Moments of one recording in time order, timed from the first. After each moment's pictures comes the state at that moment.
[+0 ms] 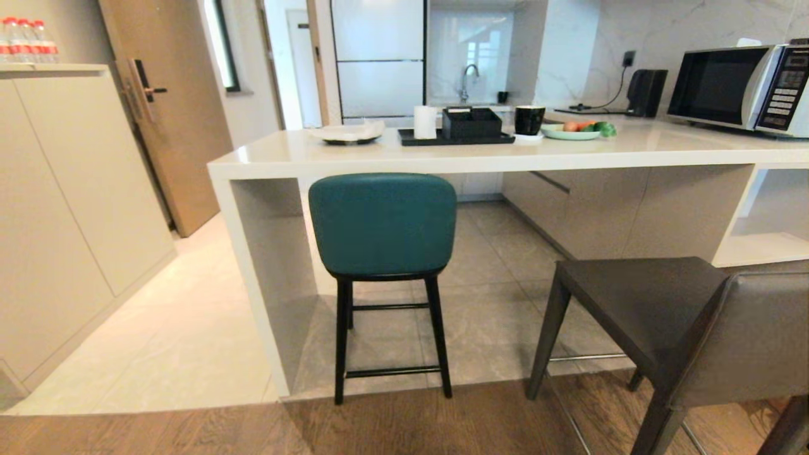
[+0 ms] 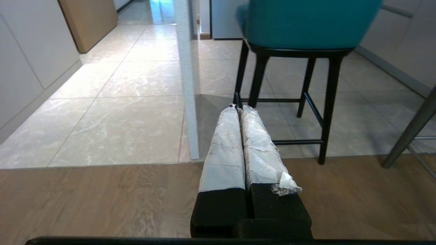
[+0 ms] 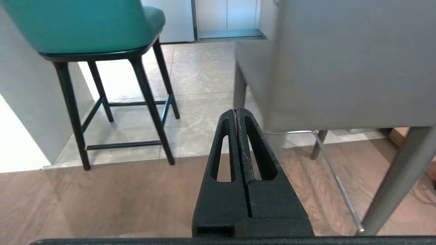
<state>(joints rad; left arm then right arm) 0.00 0.00 0.00 0.01 0.00 0.00 0.00 0.00 0.00 0.01 0.01 -0.02</state>
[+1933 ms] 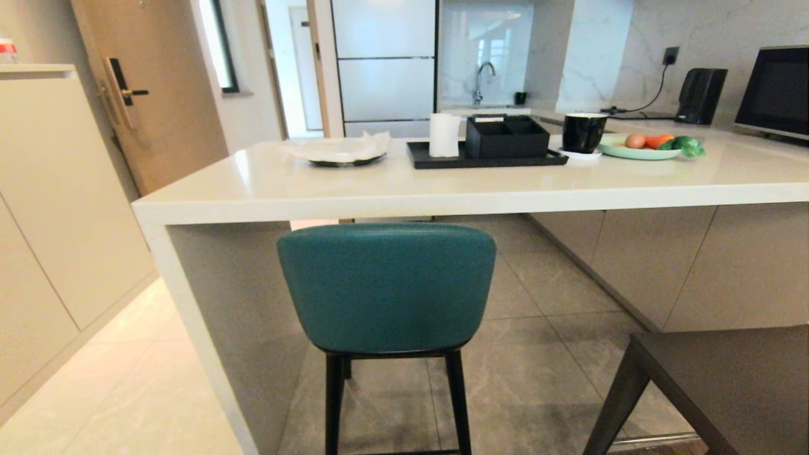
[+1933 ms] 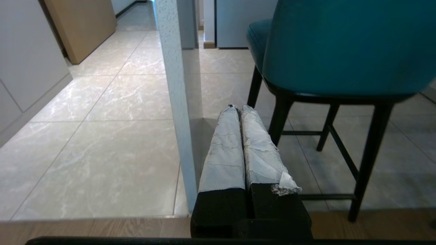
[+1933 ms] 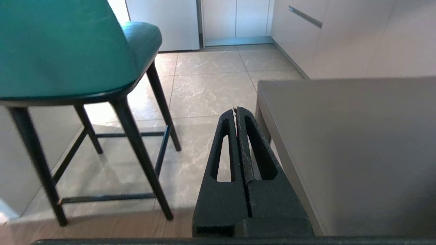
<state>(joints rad) 0.00 0.00 0.00 0.01 0.00 0.00 0.00 0.00 0.00 0.01 0.01 -0.02</state>
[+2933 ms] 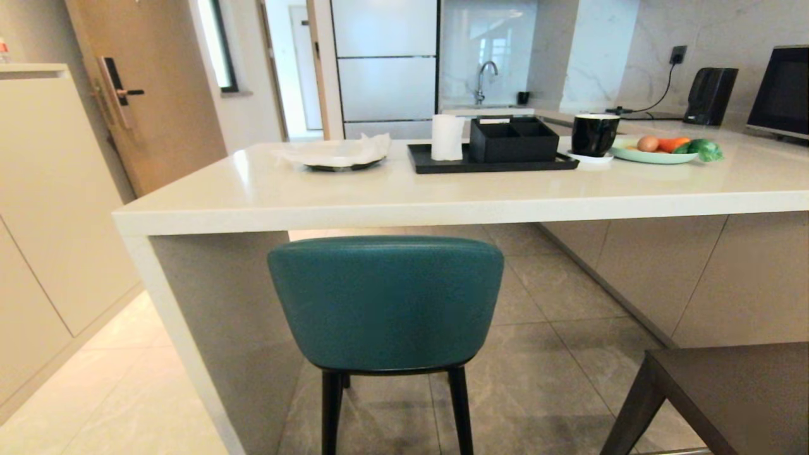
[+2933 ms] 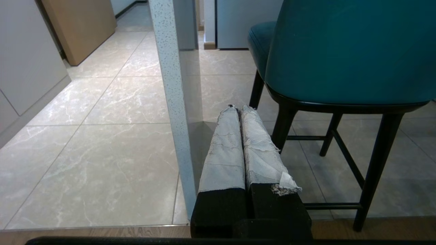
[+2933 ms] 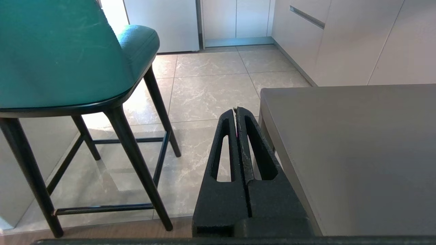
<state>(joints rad) 0.00 0.00 0.00 0.01 0.00 0.00 0.00 0.00 0.00 0.01 0.00 -0.01</state>
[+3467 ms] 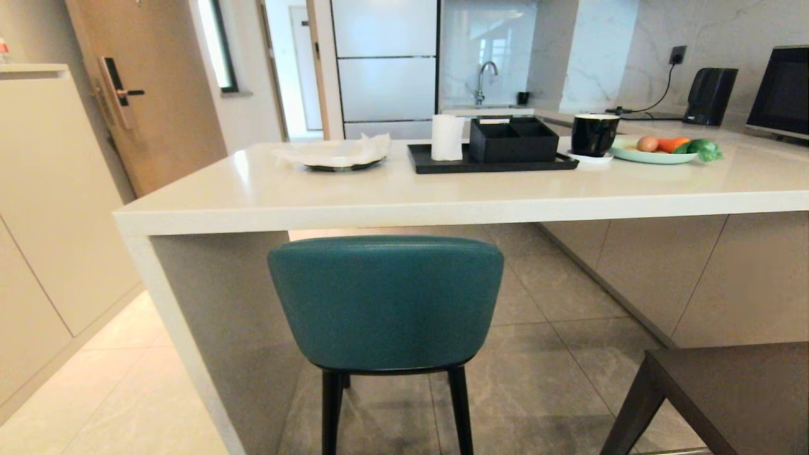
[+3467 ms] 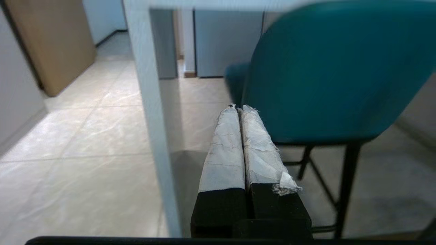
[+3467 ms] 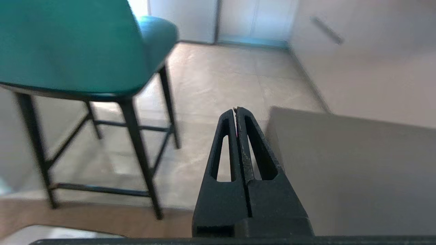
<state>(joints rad) 0.00 0.13 -0.17 -0.05 -0.09 -0.03 0.00 0.22 -0.13 -0.03 0.11 -0.13</state>
